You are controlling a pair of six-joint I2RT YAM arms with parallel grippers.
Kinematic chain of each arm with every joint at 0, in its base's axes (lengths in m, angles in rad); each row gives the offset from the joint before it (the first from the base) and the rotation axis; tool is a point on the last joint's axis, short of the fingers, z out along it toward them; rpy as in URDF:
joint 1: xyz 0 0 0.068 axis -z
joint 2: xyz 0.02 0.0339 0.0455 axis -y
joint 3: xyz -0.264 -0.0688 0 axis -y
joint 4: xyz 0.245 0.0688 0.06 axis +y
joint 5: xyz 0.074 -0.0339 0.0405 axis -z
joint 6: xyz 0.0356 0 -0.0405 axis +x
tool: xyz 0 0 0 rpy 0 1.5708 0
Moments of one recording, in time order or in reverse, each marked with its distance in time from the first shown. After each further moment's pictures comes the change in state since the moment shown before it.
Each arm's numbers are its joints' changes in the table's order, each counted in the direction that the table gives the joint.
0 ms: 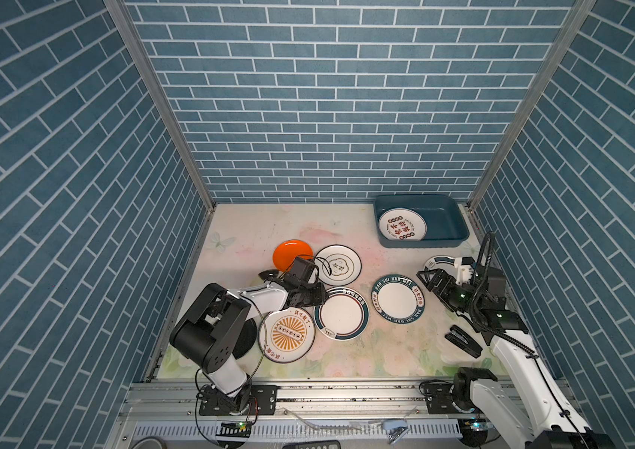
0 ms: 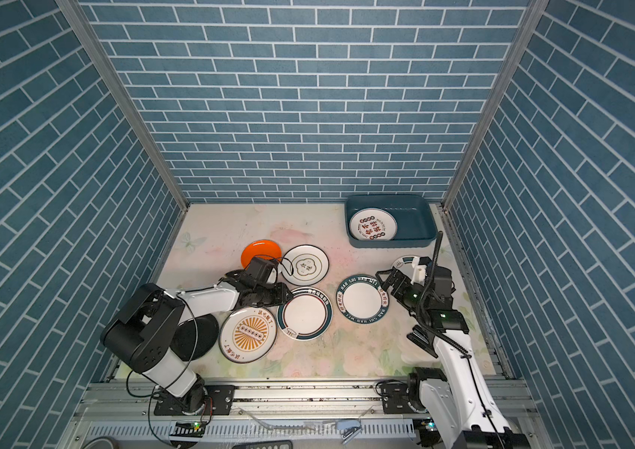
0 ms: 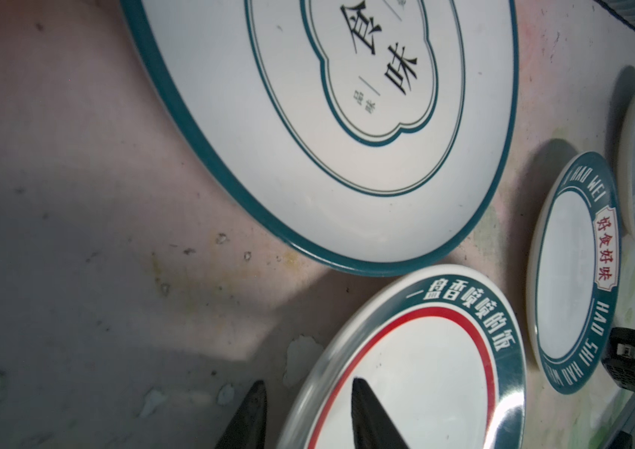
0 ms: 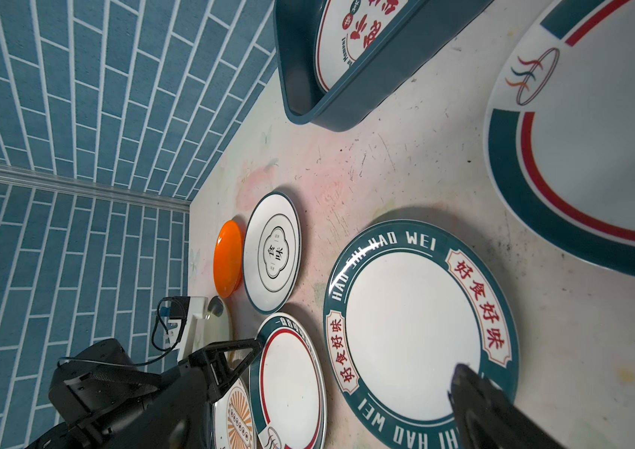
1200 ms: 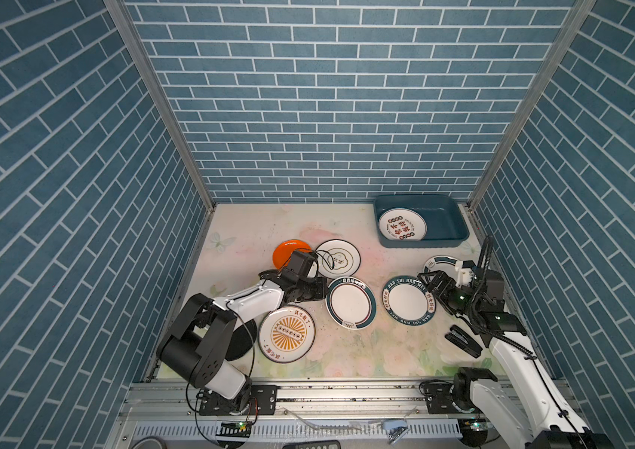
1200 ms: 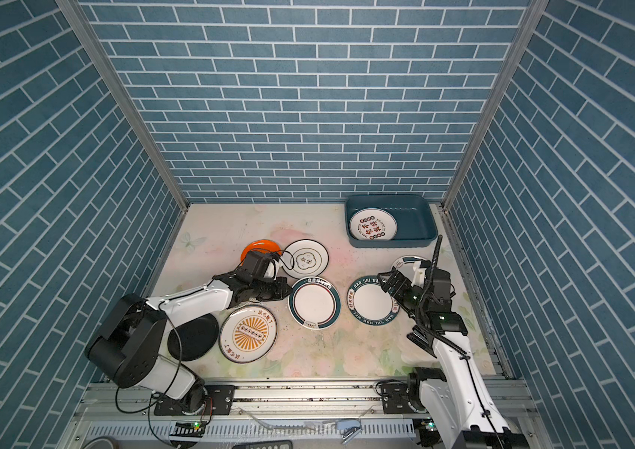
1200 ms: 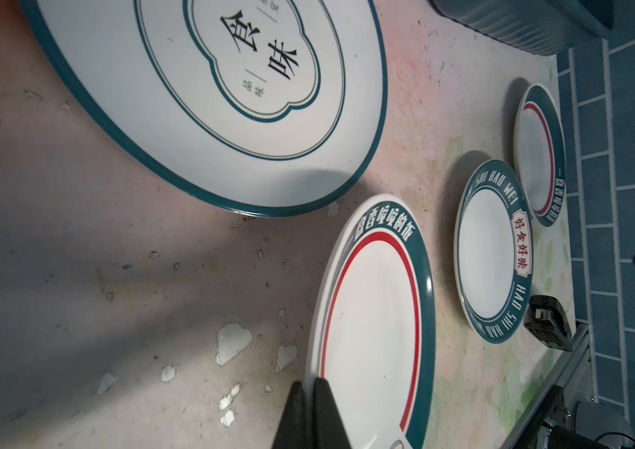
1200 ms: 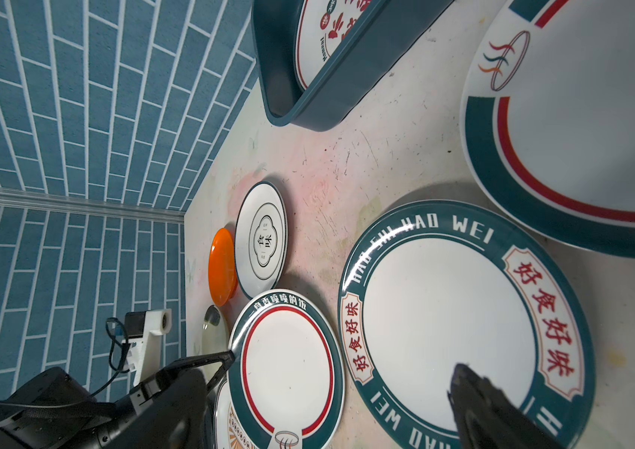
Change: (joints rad) left arm 0.003 0.139 0.040 0.084 0.071 0.026; right arm 0.000 0.010 -0.033 -0.016 0.019 0.057
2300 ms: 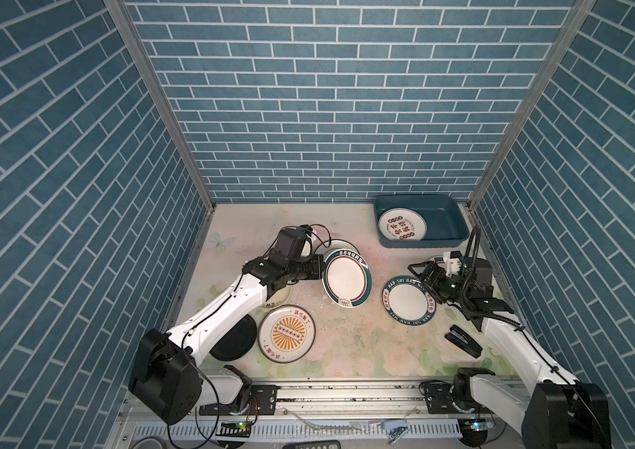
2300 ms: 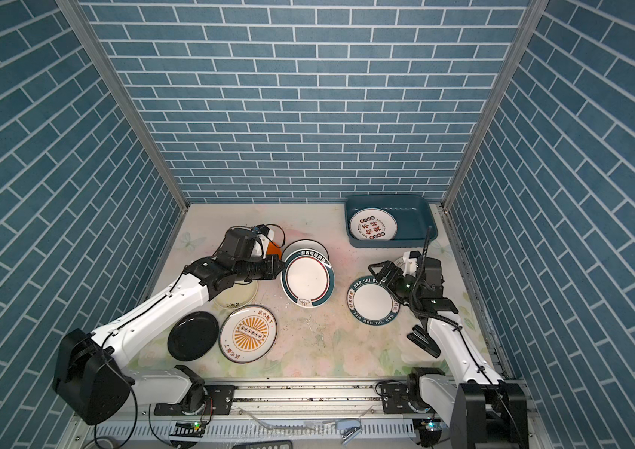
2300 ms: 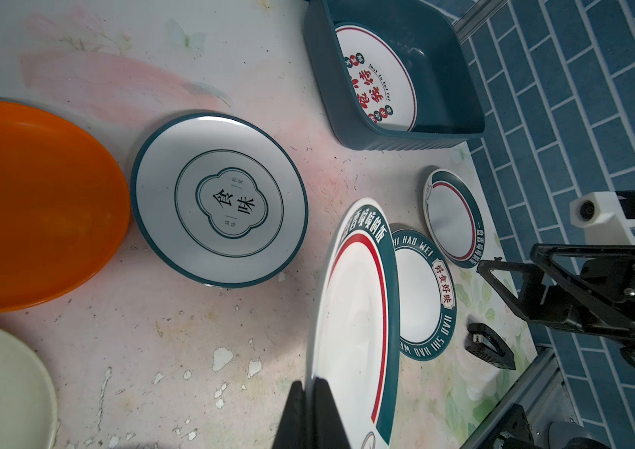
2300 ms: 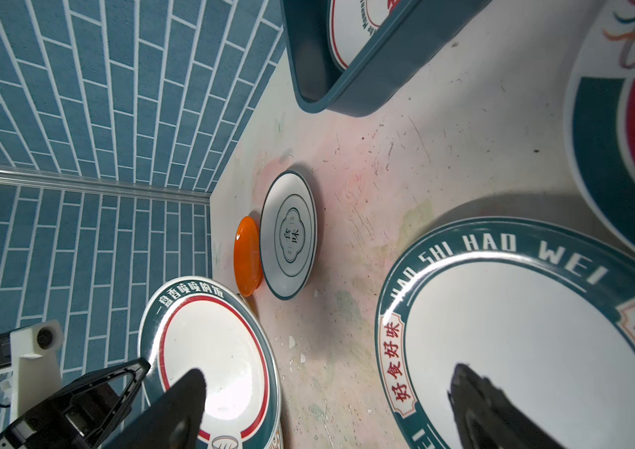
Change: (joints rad) left arm -0.002 0.169 0.250 0.259 -0.095 0.052; right arm -0.064 -0.245 0.061 -0.215 -0.089 0.052
